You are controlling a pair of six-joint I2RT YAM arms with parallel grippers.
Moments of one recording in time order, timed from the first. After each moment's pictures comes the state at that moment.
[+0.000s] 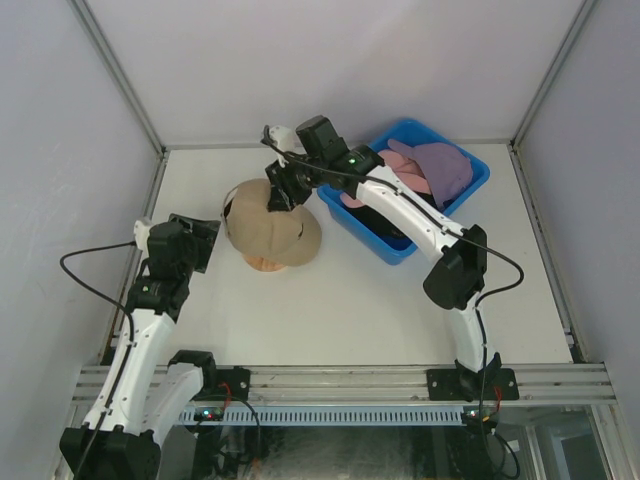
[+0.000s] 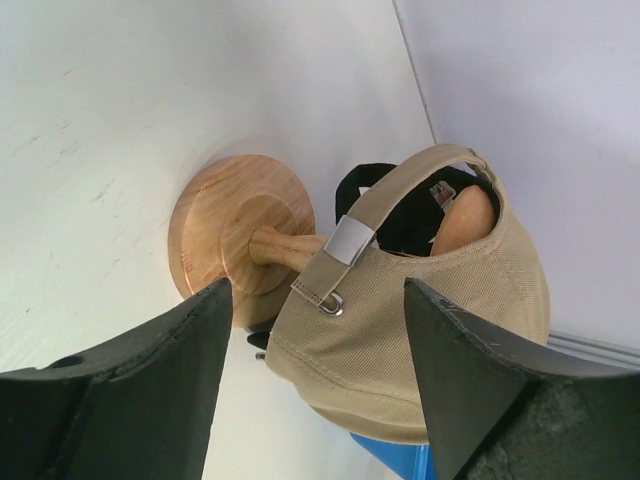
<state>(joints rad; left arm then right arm) -0.08 0.77 0.71 -0.45 -0.18 -1.19 0.76 2.09 2.21 -0.77 -0.50 0.03</state>
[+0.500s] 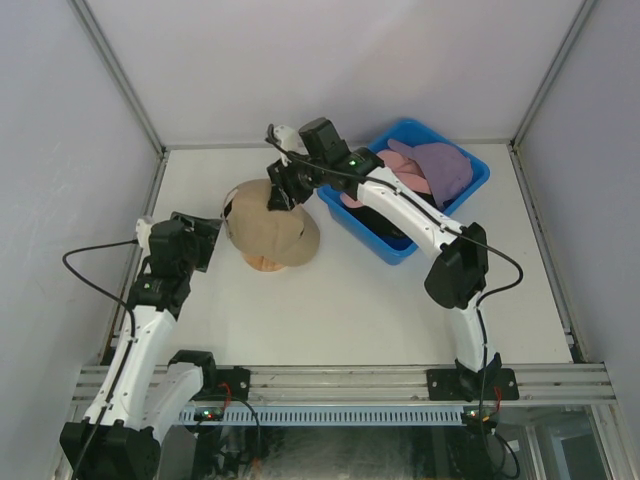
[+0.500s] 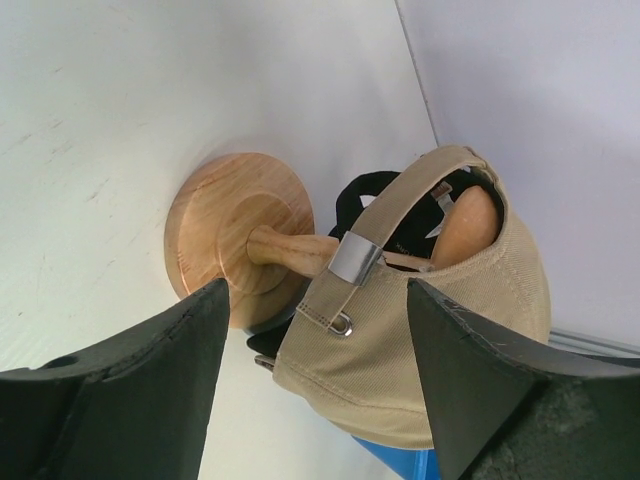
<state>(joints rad) -0.08 0.79 0.71 -0.44 -0.17 -1.19 0.74 2.09 2.15 -0.71 -0.49 0.06</state>
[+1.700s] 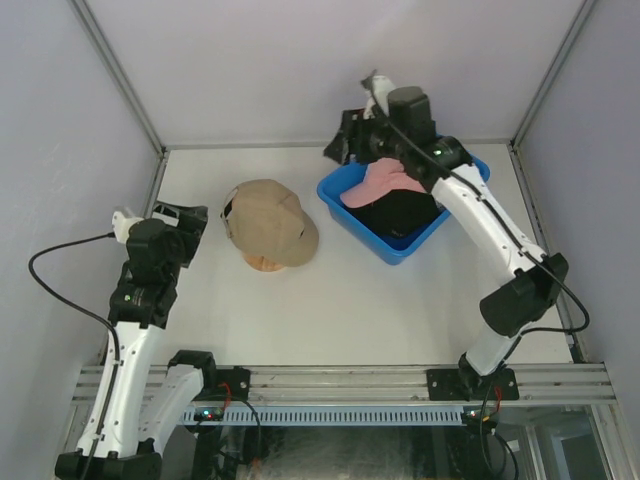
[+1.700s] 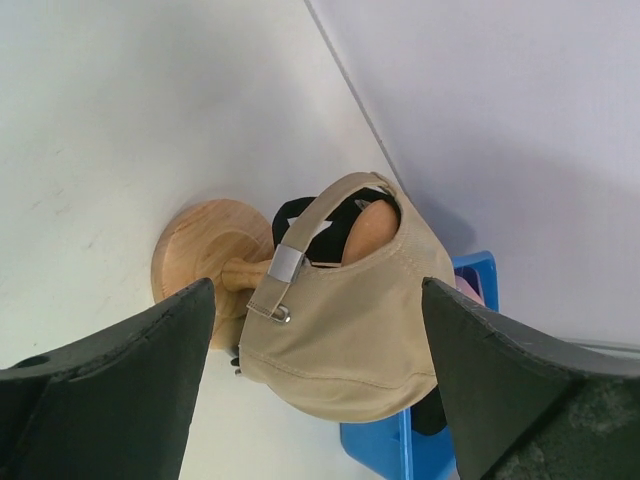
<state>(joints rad) -0.08 0.71 0.86 -0.54 -0.24 -1.09 0.54 1.72 1.90 -0.57 -0.33 0.32</state>
